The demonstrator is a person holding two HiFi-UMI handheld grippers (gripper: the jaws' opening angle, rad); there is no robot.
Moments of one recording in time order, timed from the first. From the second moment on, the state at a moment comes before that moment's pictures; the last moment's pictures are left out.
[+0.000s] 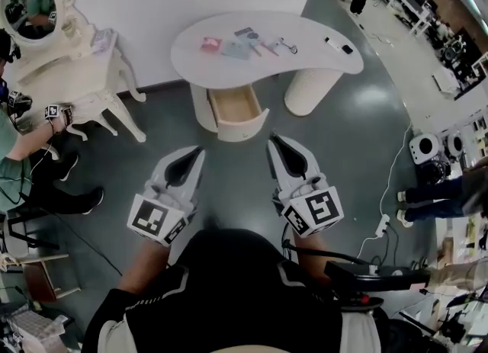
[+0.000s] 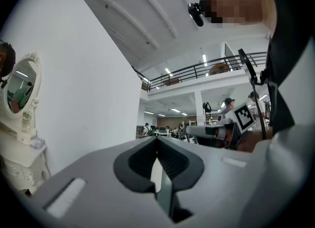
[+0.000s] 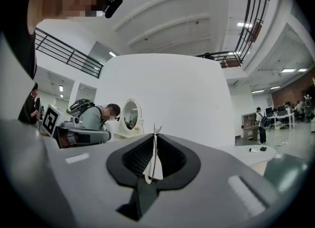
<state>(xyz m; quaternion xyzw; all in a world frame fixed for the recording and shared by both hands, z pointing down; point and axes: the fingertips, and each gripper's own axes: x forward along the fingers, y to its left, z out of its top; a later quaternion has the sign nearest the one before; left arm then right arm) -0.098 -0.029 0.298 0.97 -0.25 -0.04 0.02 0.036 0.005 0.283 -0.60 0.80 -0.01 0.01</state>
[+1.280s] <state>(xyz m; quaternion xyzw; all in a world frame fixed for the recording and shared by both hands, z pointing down) -0.114 -0.141 0.313 0.96 -0.29 -0.03 0.02 0.037 -0.117 0.297 -0.60 0.80 -0.02 0.01</state>
